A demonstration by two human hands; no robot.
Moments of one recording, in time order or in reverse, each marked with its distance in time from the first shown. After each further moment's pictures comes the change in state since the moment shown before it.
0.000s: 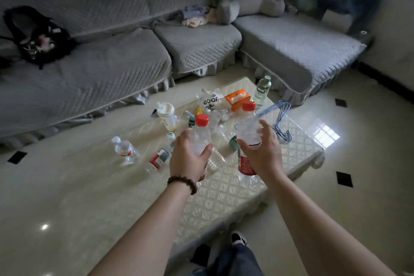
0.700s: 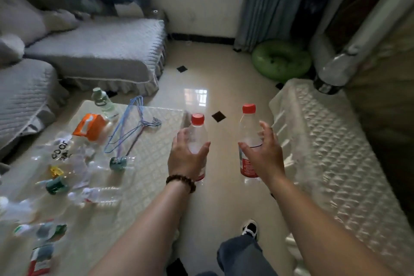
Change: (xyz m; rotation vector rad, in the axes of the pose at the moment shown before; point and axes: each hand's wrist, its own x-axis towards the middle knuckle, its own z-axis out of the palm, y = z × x) left_hand -0.174 0.149 0.169 -0.078 -0.782 0.460; right_hand -0.208 0.171 -0.204 -0.038 0.746 0.542
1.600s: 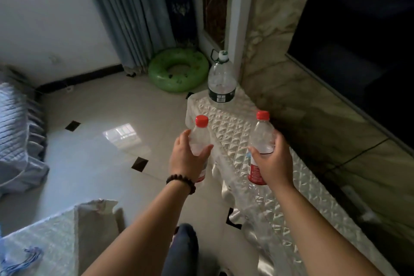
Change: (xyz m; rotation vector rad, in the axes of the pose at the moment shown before) left_hand 0.126 0.259 0.376 0.081 -0.495 0.340; right_hand 0.228 0.234 -0.227 0.001 0.535 0.370
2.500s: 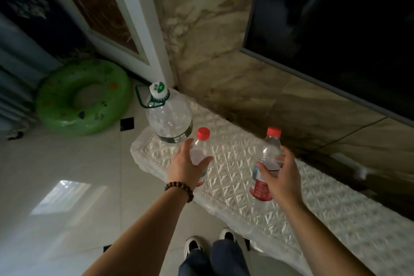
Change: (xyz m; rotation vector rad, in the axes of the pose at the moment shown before) left_hand 0.366 0.014 0.181 0.166 -0.619 0.207; right_hand 0.228 0.057 0.128 0.023 0.277 0.625
